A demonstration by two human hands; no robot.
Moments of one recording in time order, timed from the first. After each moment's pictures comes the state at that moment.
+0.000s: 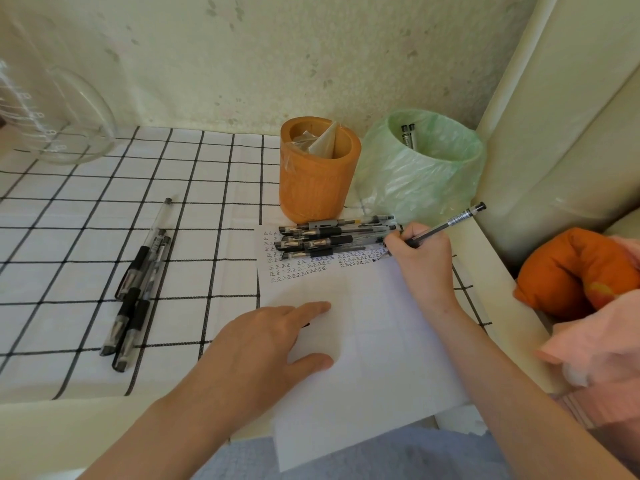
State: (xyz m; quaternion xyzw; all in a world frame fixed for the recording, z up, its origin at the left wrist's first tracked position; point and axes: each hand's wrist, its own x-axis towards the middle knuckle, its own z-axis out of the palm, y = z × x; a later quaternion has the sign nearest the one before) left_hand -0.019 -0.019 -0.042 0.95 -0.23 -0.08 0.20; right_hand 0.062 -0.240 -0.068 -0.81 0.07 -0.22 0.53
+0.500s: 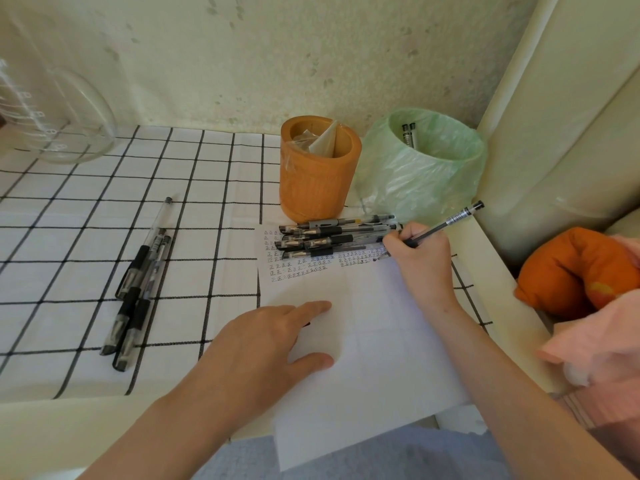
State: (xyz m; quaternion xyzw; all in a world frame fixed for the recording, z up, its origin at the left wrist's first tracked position) left_hand -0.020 -0.019 -0.040 0.95 -0.23 -0.08 0.20; right_hand 0.060 -0.238 -0.067 -0.82 0.06 -0.22 0.52
